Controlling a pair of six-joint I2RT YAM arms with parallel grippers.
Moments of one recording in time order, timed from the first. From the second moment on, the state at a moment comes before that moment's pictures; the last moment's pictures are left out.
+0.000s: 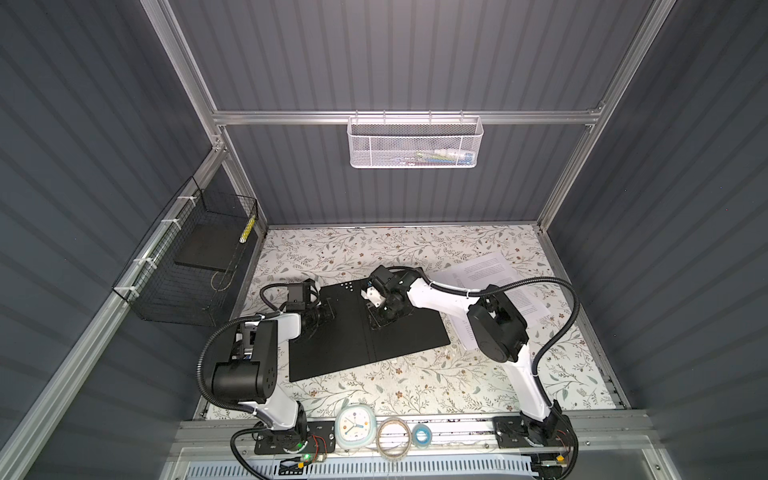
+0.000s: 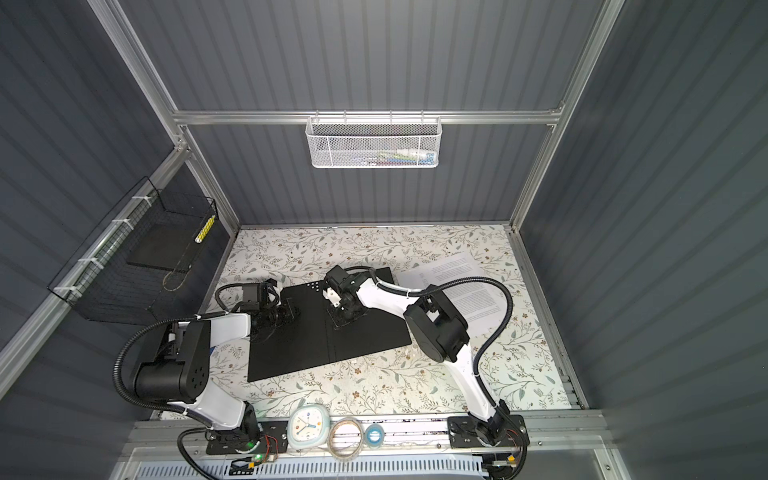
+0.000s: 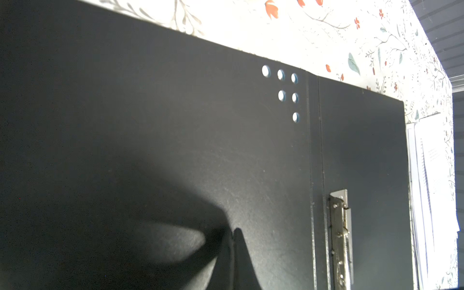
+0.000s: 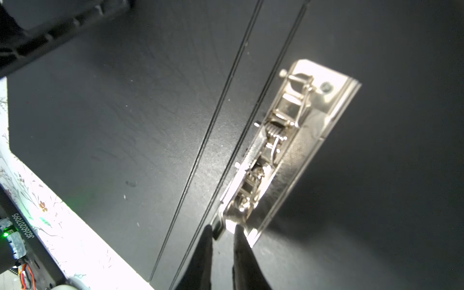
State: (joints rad) left arm -0.04 1.61 0.64 0.05 0.38 -0.40; right arm 0.87 2.25 1.74 -0.70 -0.30 0.28
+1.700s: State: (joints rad) left arm -0.04 1.61 0.65 0.05 0.38 -0.40; right arm 0.88 2.26 1.78 -0.76 -0.26 0.31
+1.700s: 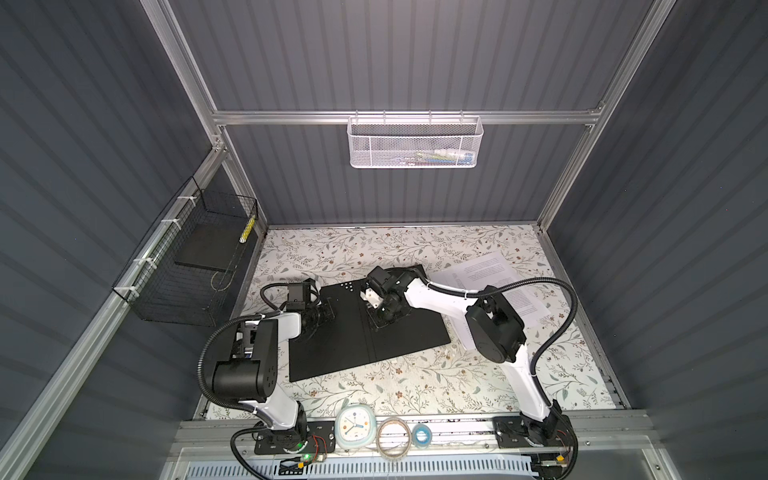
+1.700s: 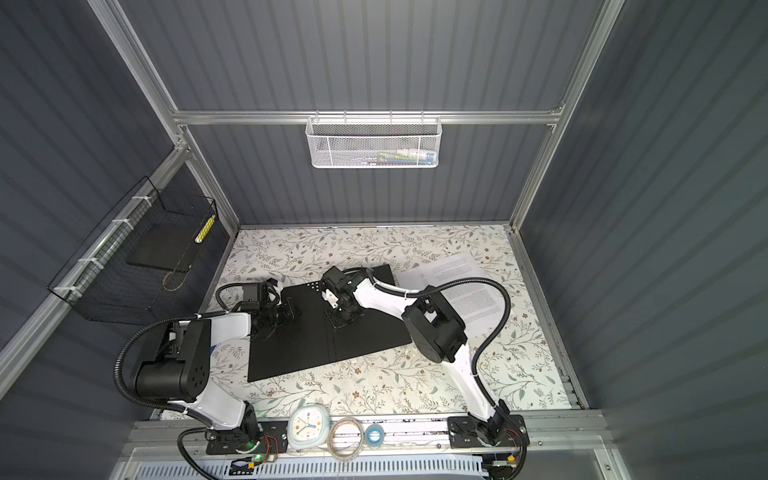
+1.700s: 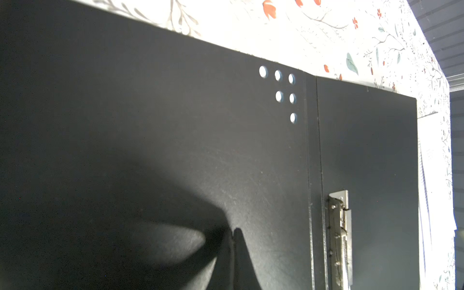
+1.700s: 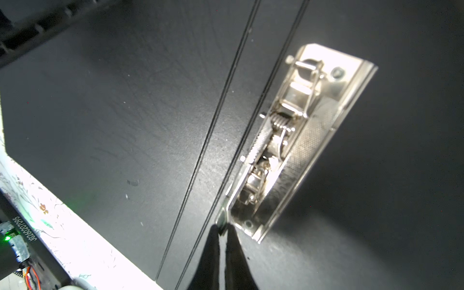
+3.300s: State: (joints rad) left arm -0.03 1.63 0.66 0.05 0.40 -0.40; right arm 0.87 2.22 1.69 -0.58 -0.15 0.34
